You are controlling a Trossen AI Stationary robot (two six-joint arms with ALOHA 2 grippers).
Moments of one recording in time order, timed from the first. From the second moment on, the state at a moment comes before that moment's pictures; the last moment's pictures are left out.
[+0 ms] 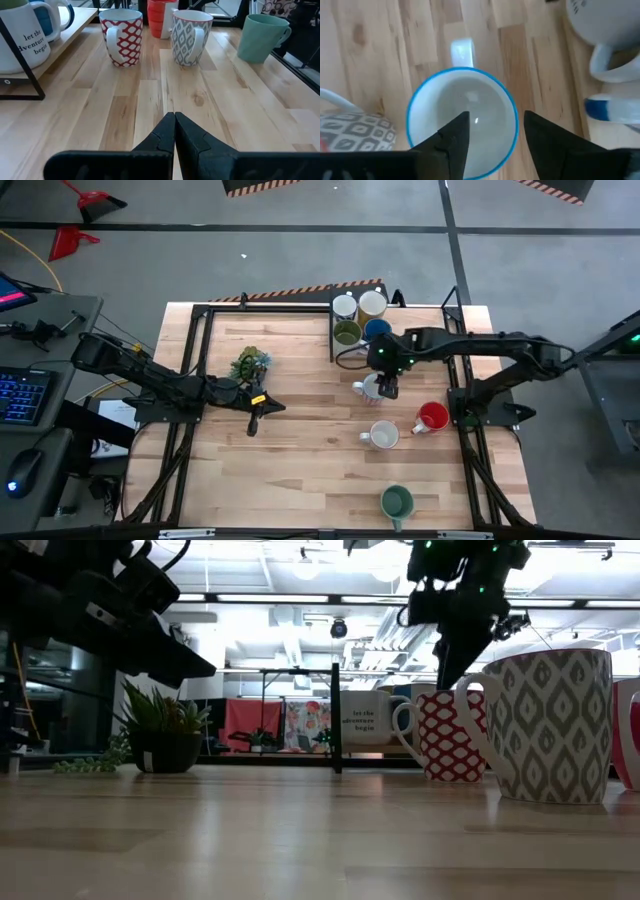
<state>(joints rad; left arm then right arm) -0.17 1.15 0.19 0.65 -0.11 -0.08 -0.24 1.39 1.03 -0.81 -0.08 -0.06</state>
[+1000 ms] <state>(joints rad) -0.17 1.15 0.19 0.62 -0.11 -0.08 -0.24 1.62 1.03 -0.79 -0.03 -0.01</state>
